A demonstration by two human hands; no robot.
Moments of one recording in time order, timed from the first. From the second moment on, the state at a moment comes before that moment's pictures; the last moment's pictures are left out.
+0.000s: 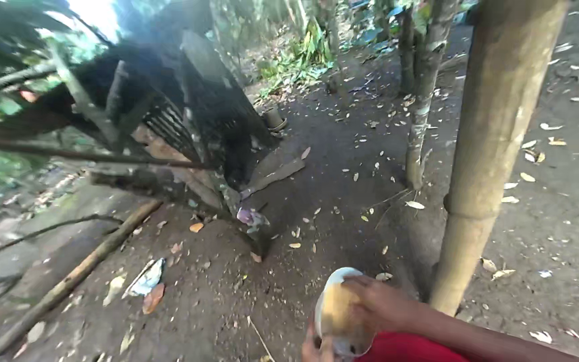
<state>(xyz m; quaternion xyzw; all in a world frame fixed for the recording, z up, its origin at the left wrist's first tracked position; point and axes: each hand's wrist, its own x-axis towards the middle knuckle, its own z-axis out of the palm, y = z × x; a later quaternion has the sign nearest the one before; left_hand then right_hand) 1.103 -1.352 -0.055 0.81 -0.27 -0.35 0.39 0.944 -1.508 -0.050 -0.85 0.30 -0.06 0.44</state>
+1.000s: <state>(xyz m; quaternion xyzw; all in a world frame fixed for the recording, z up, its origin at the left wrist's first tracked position) 1.430 -2.271 -0.169 0.84 -0.22 -0.42 0.27 1.302 -2.418 -0.207 -0.75 0.39 0.11 0.53</state>
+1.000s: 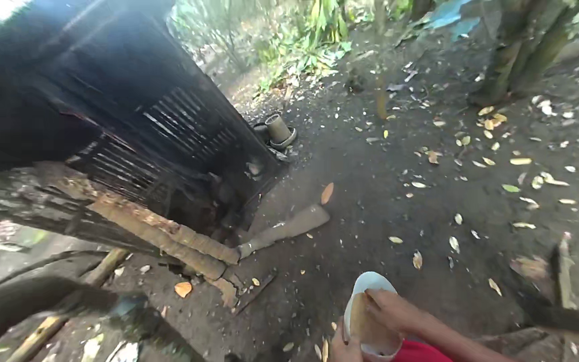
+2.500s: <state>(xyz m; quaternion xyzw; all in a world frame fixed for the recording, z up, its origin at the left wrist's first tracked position) 2.406 -2.596 -0.228 0.69 0.31 -0.23 0.61 2.467 -2.735 -0.239 -0.86 -0.14 0.44 0.22</state>
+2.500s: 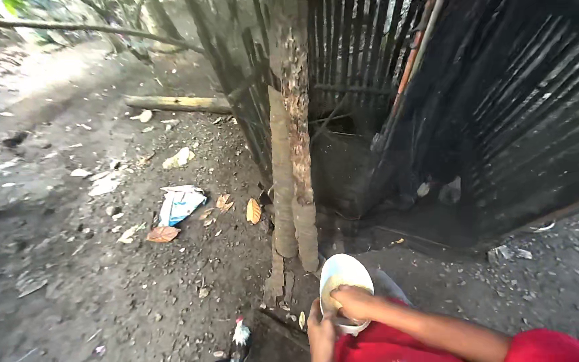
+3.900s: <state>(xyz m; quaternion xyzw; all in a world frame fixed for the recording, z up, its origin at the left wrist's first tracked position) 2.702 -2.686 -0.245 0.66 0.48 -0.15 0.56 2.957 -2.921 -0.214 -0.91 0.09 0.03 0.40</state>
